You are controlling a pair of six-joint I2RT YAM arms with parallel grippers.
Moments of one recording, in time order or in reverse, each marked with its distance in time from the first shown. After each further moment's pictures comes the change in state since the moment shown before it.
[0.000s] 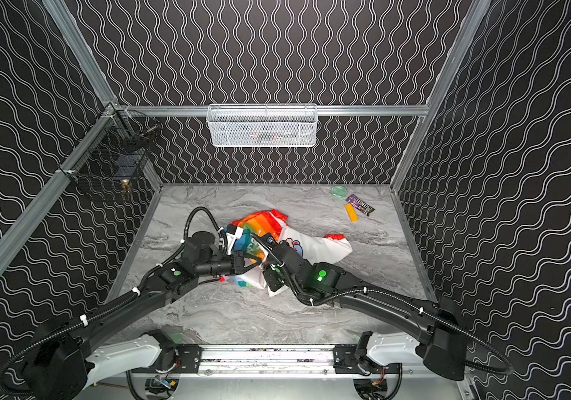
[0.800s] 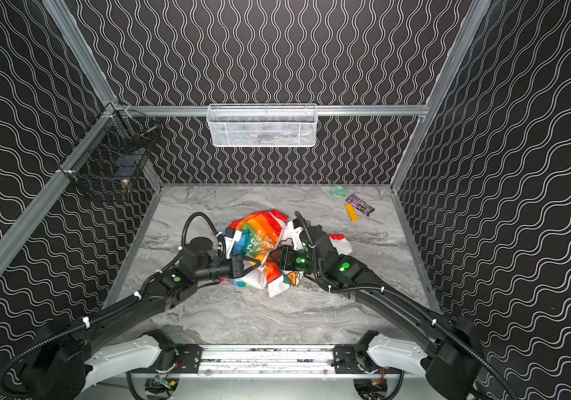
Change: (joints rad) left arm 0.000 -0.022 -0.091 0.135 -0.008 0.041; right arm -0.289 -0.106 -0.136 0.222 -0.524 0.568
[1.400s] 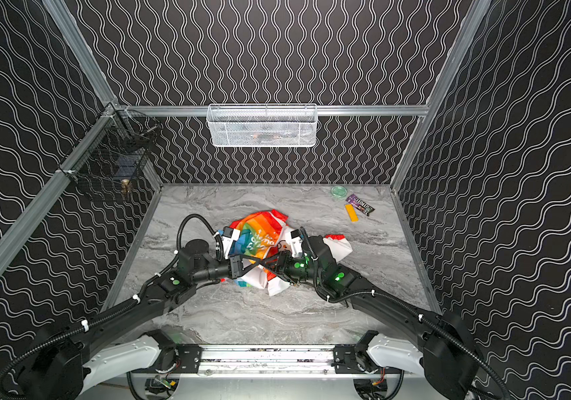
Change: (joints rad) left arm 0.000 -0.024 -0.038 0.090 0.000 0.013; right arm 0.003 0.013 -0.172 0.320 -0.174 0.348
